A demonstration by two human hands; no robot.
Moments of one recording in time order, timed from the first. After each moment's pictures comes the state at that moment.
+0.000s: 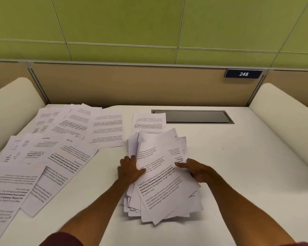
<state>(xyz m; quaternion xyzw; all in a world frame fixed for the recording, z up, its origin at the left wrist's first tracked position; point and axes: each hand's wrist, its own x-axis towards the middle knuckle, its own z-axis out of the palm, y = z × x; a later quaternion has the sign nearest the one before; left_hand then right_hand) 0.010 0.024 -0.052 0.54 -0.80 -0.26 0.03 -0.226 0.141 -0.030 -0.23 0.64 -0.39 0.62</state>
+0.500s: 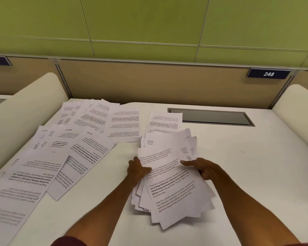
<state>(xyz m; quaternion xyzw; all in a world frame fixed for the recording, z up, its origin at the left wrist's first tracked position) 0.049 0.025 -0.059 0.62 -0.64 -0.44 0.13 -0.210 0.117 -0.035 -0.22 0.63 -0.36 0.66</state>
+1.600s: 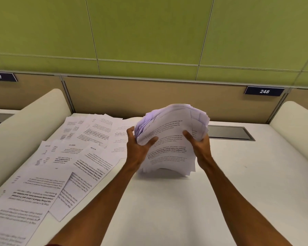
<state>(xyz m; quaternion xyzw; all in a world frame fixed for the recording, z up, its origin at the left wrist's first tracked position) 0.052 -0.003 0.086 0.44 -0.66 -0.39 0.46 -0.153 0.063 0.072 -0.36 0.56 -0.69 0.29</state>
